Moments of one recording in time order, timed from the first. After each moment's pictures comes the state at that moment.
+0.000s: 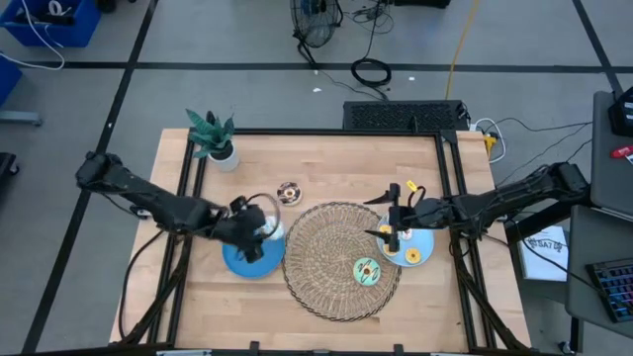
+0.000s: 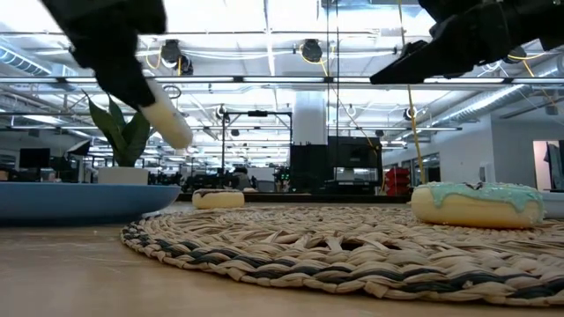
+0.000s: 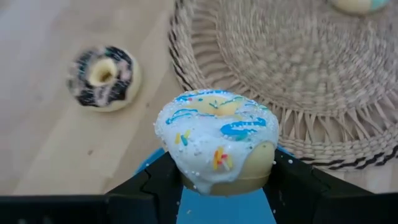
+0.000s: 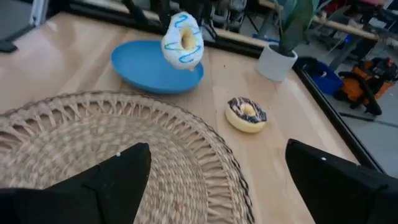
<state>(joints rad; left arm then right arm) -0.35 1.21 0.81 -0.59 -0.39 -0.62 0.21 0.98 0.44 0.20 0.31 -0.13</state>
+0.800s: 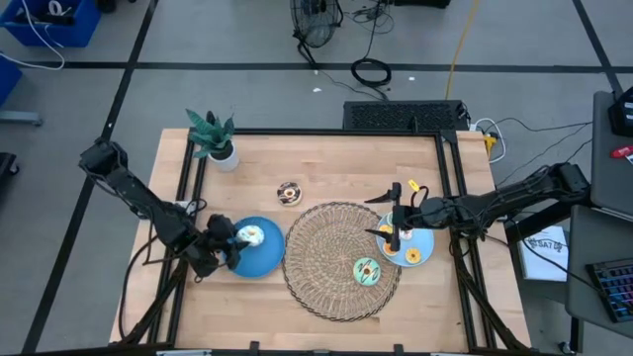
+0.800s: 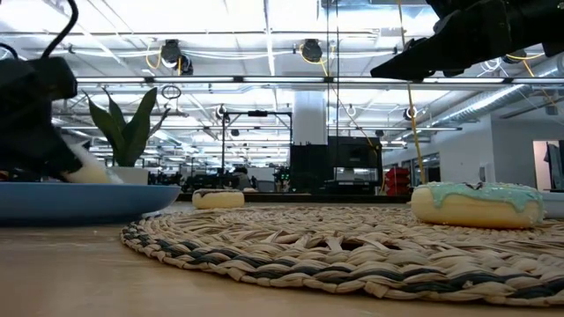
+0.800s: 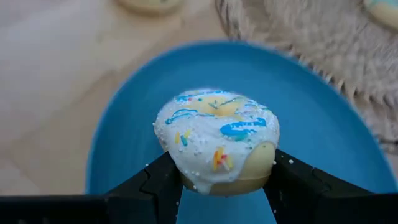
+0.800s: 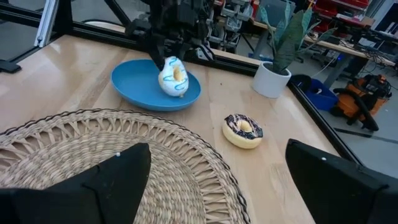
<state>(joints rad) -0.76 1.06 0.29 -0.31 -0.74 -1.28 0.21 0.95 0.39 0.31 0.31 -0.16</state>
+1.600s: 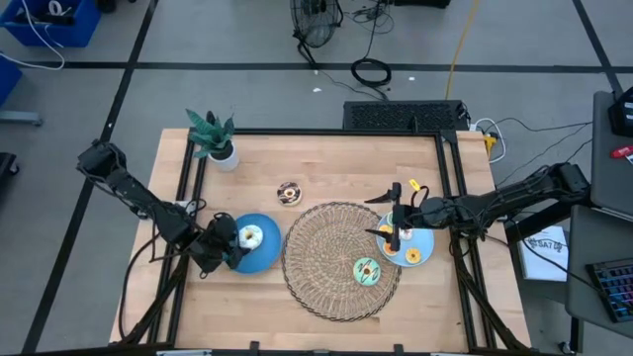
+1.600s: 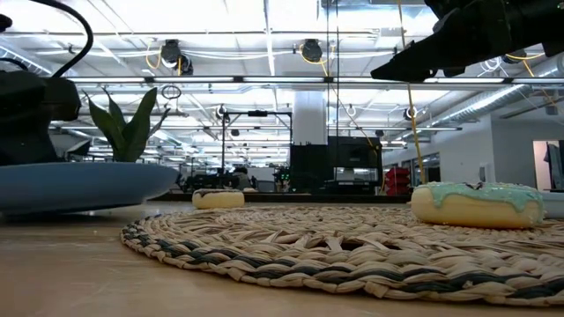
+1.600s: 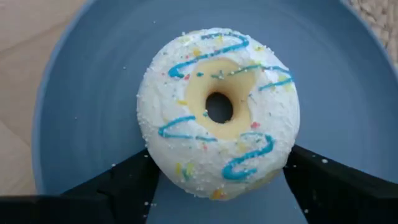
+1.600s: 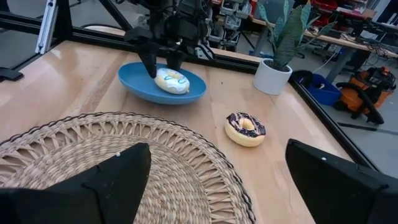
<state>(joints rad) -0.69 1.06 0.28 -0.31 -0.52 -1.39 0.21 0.95 0.39 0.31 0.31 -0.12</state>
